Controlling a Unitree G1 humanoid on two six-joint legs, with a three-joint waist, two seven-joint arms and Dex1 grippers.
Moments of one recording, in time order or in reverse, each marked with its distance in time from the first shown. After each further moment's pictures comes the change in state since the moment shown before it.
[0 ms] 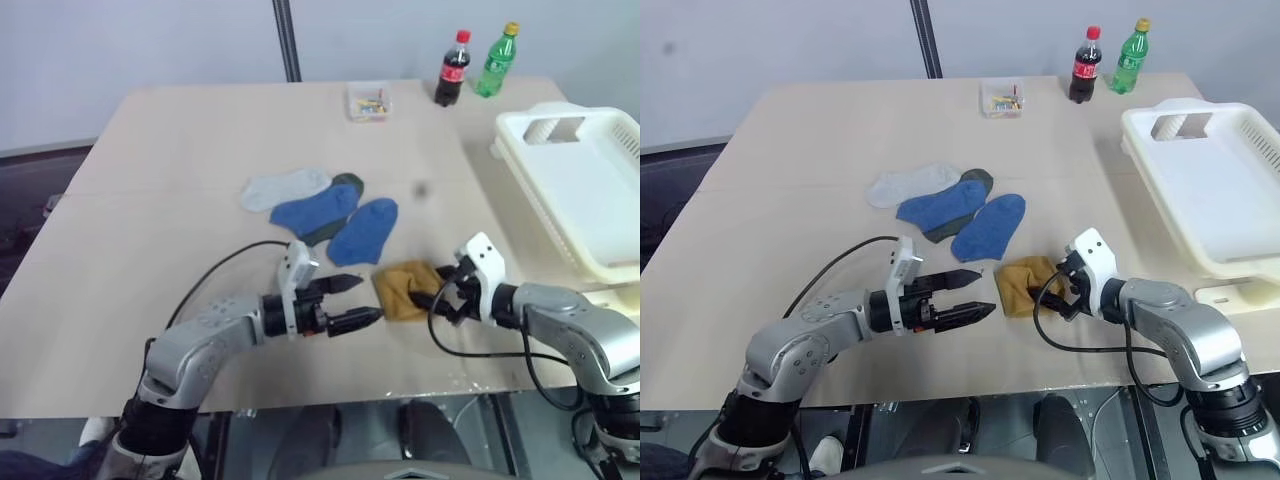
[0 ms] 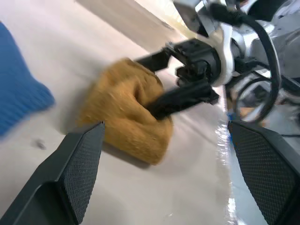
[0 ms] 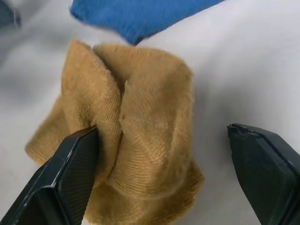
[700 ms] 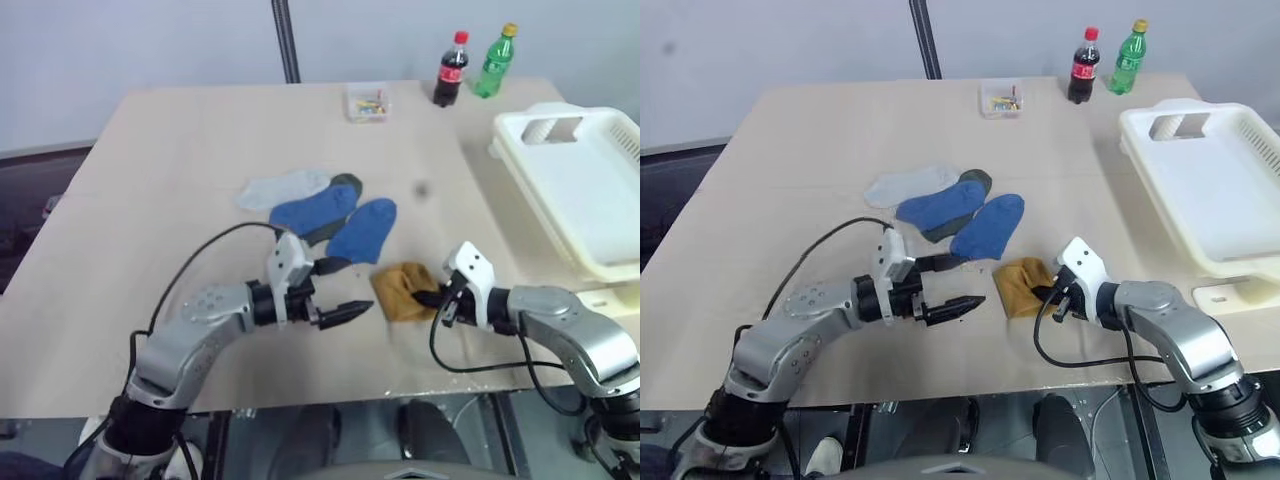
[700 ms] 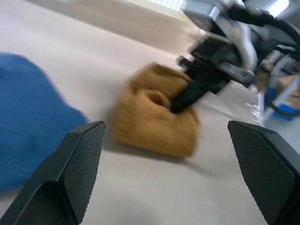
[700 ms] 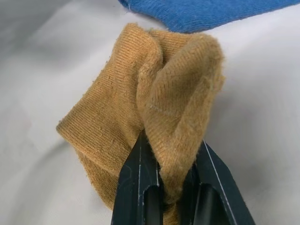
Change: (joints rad) left arm -0.054 0.039 0.013 -0.008 0.121 -0.132 -0.031; right arm 0.010 -0.037 0.062 0.035 -0.059 -0.144 0.116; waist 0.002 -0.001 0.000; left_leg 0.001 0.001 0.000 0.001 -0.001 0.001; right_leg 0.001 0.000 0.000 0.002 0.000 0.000
